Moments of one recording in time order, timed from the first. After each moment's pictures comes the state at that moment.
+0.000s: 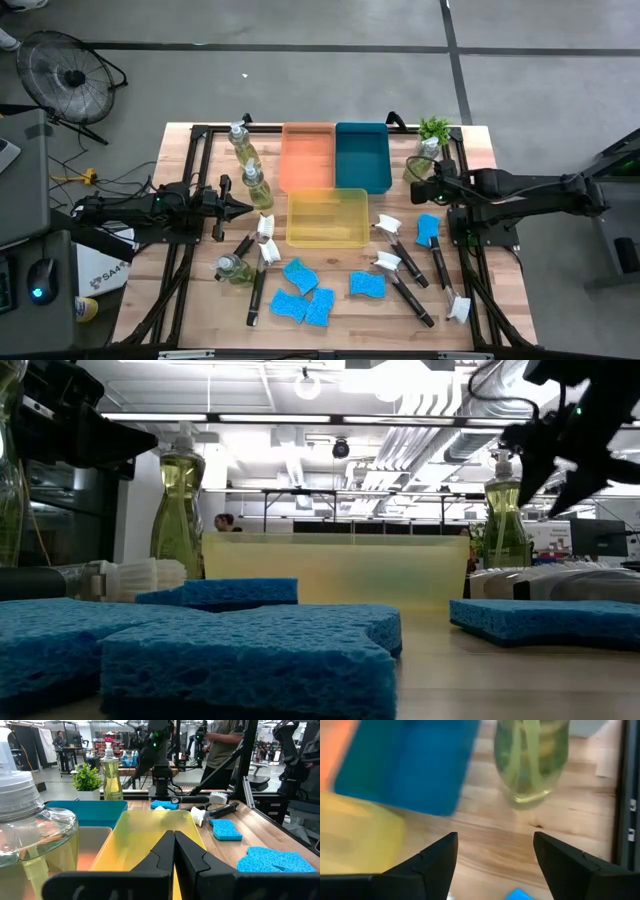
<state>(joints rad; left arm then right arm) 0.00 0.01 0.01 0.00 0.01 -0.01 -0.10 0.76 0.66 -1.02 0.47 1.22</state>
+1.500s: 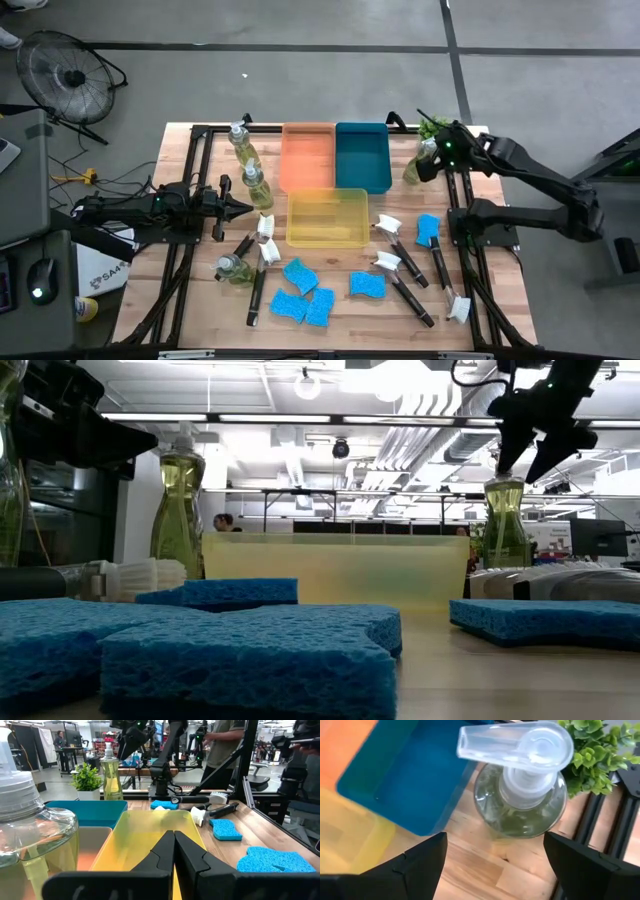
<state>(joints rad) 0.00 0.01 0.01 0.00 0.01 -0.01 -0.60 0.88 0.93 -1.07 0.21 0.51</state>
